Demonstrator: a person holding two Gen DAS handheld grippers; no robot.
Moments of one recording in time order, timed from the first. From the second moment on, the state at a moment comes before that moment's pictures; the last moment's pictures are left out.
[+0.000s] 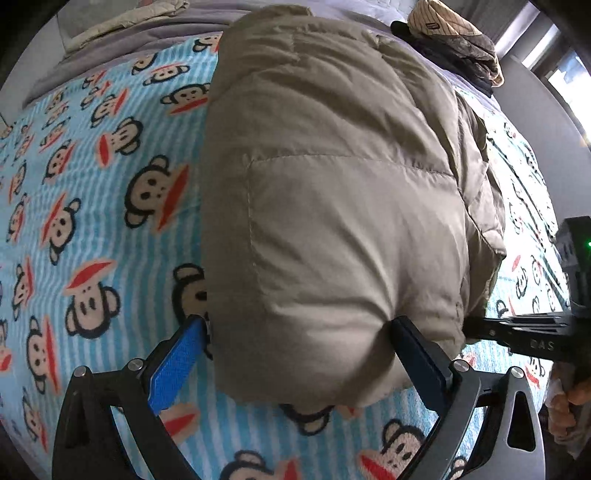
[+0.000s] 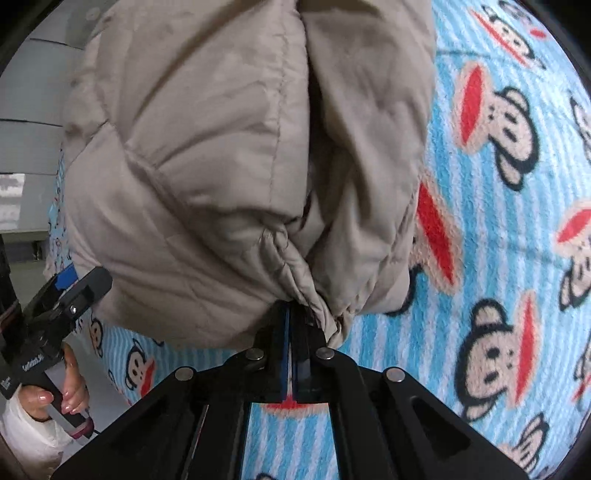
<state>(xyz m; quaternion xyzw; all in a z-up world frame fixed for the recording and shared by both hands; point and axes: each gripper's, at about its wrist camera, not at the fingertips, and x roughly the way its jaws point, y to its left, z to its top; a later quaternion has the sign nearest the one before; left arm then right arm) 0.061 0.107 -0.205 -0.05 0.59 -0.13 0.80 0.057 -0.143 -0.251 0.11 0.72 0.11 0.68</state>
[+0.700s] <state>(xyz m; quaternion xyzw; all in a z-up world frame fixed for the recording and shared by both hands) 0.042 0.109 -0.163 -0.04 0.61 -0.11 0.79 0.030 -0.146 -0.190 0.13 0.70 0.09 0.70</state>
